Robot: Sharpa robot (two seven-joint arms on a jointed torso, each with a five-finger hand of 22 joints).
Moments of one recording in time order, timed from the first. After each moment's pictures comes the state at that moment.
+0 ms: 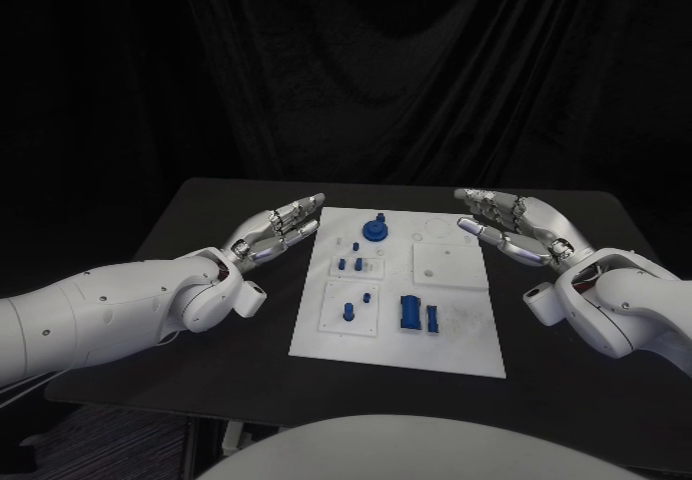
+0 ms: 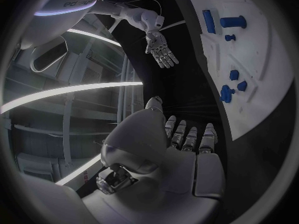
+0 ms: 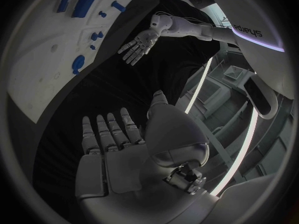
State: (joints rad) left arm 1.07 -0.89 -0.21 1.38 -0.35 -0.08 0.68; left_hand 1.43 0.25 -0.27 0.29 0.50 0.23 -0.07 0.03 0.03 0.07 -0.01 0.16 0.03 0.00 0.05 0.00 0.00 0.17 0.03 0.19 0.03 0.05; right arm 1.21 -1.04 -0.25 1.69 -0.66 -0.48 0.43; right_hand 1.16 0.15 -0.29 0.29 0.24 0.39 0.04 0.06 0.21 0.20 0.14 0.16 0.28 0.20 0.17 0.11 0.09 0.08 0.14 0.28 0.02 0.24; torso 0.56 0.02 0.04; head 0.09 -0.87
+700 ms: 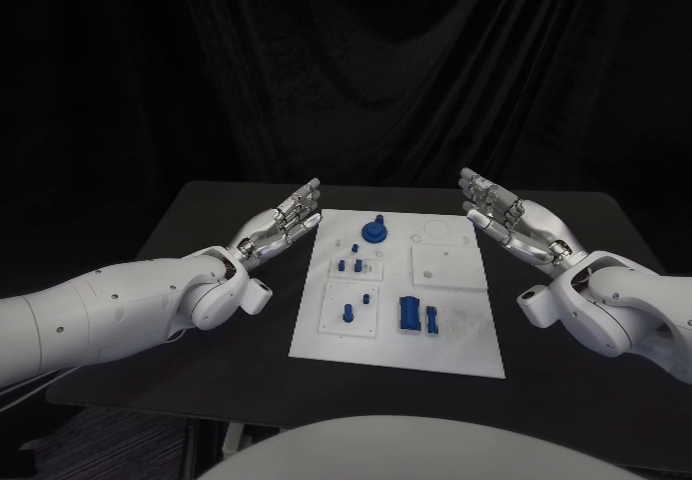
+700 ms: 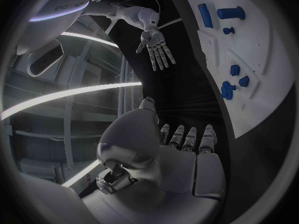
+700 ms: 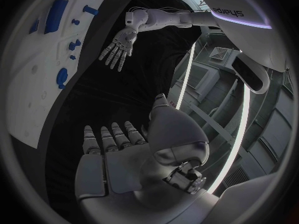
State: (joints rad) left arm 1.07 -0.85 -0.21 1.34 -0.35 -0.12 0.67; left_hand 1.20 0.22 -0.26 0.26 0.40 0.02 -0.19 0.01 0.00 0.00 -0.03 0.05 0.01 0.00 0.03 0.00 0.00 0.17 0.01 0.17 0.02 0.02; right arm 1.18 -1.00 -0.25 1.62 -0.50 -0.32 0.60; right_hand 1.02 0.16 -0.28 0.25 0.19 0.10 -0.05 0.02 0.02 0.02 0.04 0.13 0.05 0.01 0.11 0.02 0.01 0.13 0.02 0.23 0.01 0.04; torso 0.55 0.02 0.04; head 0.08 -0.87
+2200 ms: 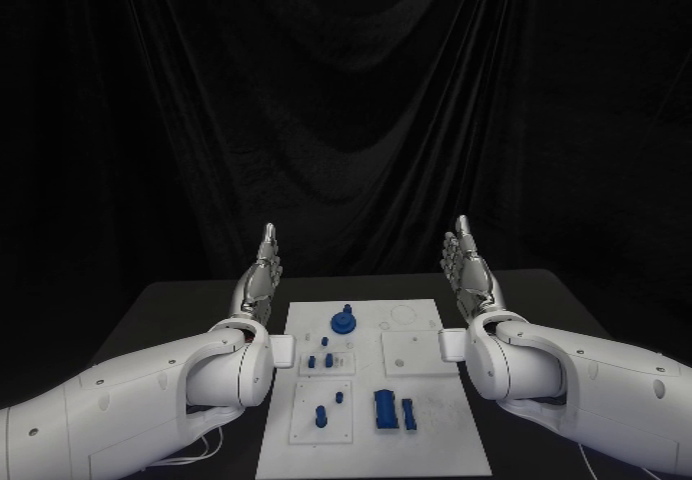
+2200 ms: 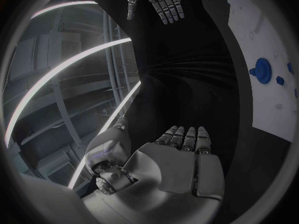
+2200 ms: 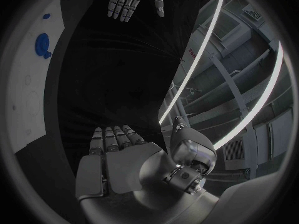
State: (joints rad) left arm 1.05 -0.78 0.00 1.57 -0.01 -0.75 0.51; left_hand 0.19 0.00 -0.01 0.00 0.02 0.00 -0.01 0.00 0.00 0.00 -0.01 0.01 0.00 0.00 0.01 0.00 0.00 0.01 0.00 0.01 0.00 0.00; right arm 1.05 -0.78 0.00 1.57 0.00 -0.75 0.53; right_hand 0.15 0.00 -0.01 0.00 0.01 0.01 0.00 0.01 0.00 0.00 0.01 0.00 0.00 0.00 0.01 0.00 0.00 0.01 0.00 0.01 0.01 0.00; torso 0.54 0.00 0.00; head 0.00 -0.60
